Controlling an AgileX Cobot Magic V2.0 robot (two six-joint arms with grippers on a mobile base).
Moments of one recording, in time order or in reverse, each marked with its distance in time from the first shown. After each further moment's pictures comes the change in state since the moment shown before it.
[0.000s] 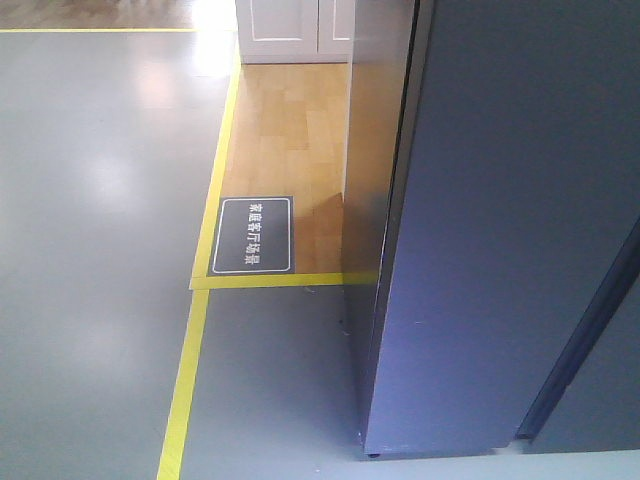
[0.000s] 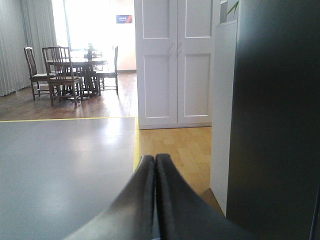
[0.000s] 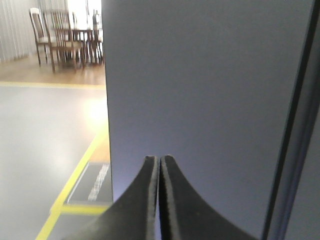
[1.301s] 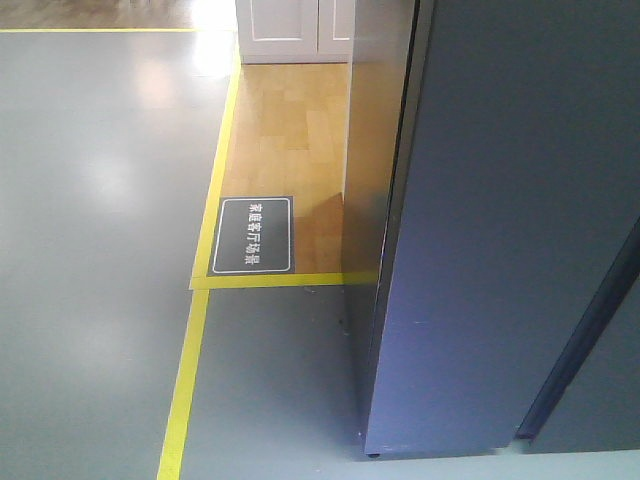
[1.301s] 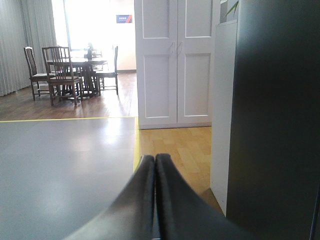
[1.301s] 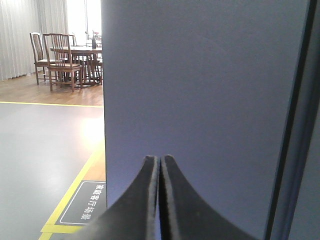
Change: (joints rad) left arm 0.000 0.000 0.000 0.000 0.000 0.000; right arm 0.000 -0.017 0.029 -0.103 -0.066 0.082
